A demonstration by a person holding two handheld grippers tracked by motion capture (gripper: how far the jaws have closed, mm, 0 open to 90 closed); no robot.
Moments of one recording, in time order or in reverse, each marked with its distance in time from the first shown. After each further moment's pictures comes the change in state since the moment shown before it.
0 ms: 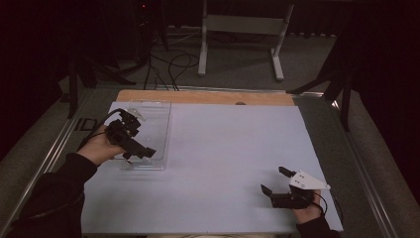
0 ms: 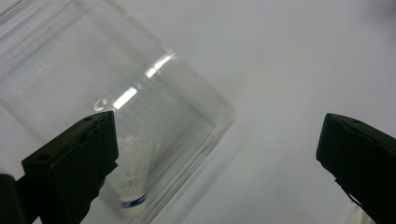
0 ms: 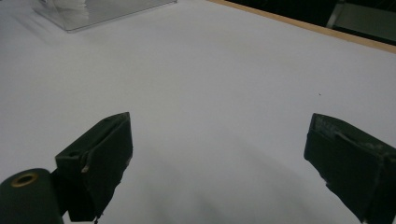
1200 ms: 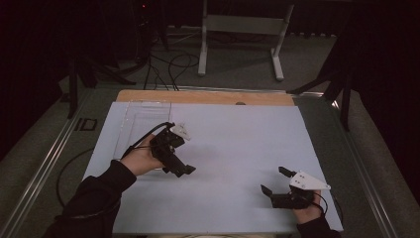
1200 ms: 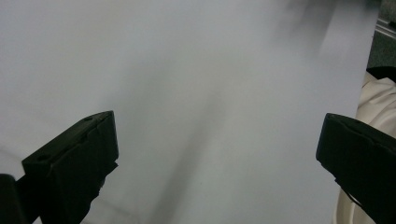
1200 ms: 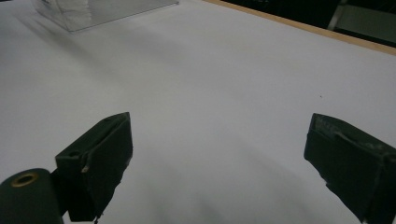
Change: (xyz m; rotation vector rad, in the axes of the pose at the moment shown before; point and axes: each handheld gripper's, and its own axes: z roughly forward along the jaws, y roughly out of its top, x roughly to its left) left arm -0.084 0.042 0.050 -0.073 -0.131 0.271; right arm 0.000 0.001 -0.001 -0.006 0.007 -0.005
